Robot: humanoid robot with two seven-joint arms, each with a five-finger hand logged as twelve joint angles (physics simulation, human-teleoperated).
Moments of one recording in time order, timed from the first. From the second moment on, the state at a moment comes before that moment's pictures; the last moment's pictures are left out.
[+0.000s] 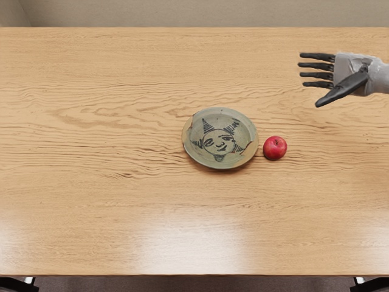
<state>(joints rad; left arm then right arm) 0.00 0.00 0.01 -0.12 0.08 0.05 0.06 1.16 -0.80 0.15 0.88 0.08 0.61 -0.17</state>
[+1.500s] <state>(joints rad) 0.00 0.00 0.01 -0.12 0.08 0.05 0.06 1.59 -0.66 -0.42 1.68 -0.42 -0.60 -0.60</state>
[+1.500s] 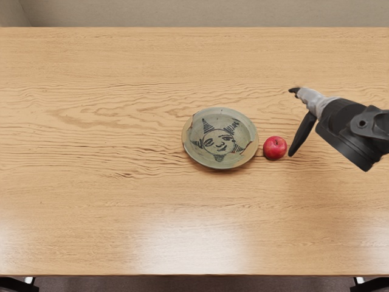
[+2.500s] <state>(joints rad) 0.00 0.00 0.01 -0.12 0.08 0.05 0.06 1.48 -0.46 -0.44 1.51 -0.31 -0.61 -0.61</state>
